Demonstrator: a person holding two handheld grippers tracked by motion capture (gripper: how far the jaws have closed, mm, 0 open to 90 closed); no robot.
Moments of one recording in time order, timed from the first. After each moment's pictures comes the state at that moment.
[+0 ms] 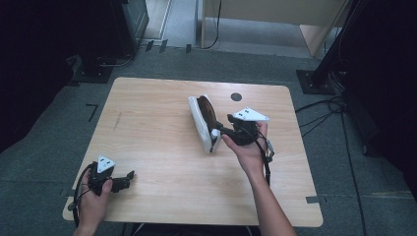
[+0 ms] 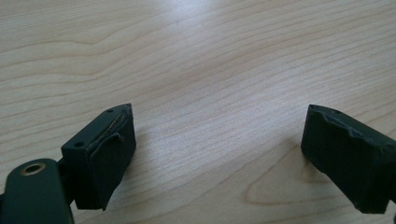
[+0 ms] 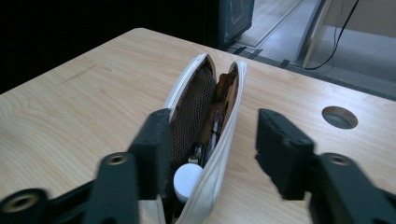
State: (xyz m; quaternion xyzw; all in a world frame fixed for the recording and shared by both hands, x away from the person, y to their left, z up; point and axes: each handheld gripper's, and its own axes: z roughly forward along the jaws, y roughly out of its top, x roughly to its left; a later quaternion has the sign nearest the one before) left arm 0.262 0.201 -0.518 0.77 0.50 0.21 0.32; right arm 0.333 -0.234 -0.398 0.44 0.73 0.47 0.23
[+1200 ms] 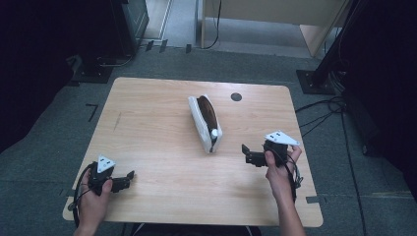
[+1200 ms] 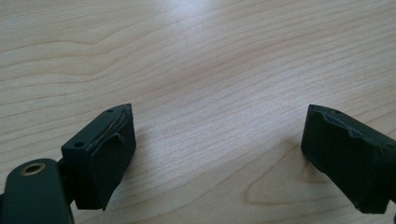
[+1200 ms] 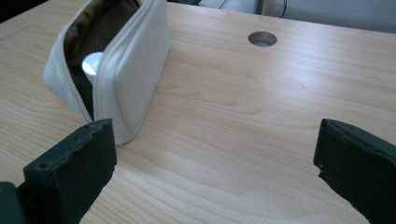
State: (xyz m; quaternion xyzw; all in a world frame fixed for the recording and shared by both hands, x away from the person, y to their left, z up) left arm 0.262 0.201 -0.518 0.77 0.51 0.21 0.32; right arm 0.282 -0.313 -0.438 0.52 0.70 0.42 0.25
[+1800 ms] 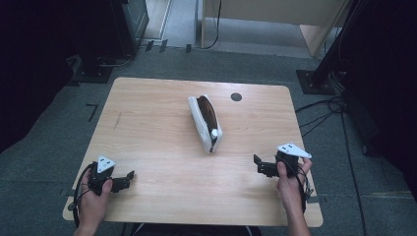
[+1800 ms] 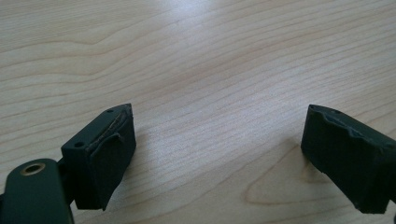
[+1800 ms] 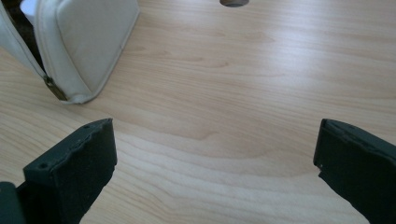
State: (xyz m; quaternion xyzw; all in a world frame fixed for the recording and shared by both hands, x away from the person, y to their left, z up) left arm 0.262 0.201 -0.518 0.77 0.51 0.21 0.32; right arm 0.262 -0.351 -0.472 0.55 0.69 0.40 0.24
